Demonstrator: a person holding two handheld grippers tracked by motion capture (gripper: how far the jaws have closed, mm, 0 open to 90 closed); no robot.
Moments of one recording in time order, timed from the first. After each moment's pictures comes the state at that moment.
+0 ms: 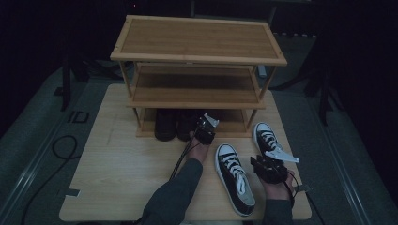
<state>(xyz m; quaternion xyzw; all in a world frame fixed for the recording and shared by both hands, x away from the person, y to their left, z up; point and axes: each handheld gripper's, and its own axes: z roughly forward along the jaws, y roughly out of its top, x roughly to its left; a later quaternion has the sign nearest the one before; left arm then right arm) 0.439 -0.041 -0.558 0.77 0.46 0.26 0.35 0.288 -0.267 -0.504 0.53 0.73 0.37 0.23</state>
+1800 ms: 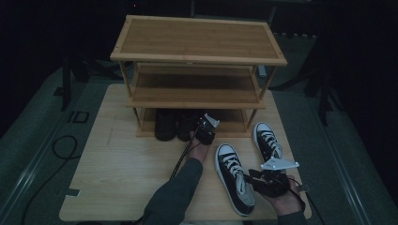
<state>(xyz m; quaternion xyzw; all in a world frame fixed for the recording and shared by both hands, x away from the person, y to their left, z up) 0.439 -0.042 -0.558 0.78 0.46 0.26 0.34 0.250 -0.259 -0.474 0.41 0.83 0.36 0.12</state>
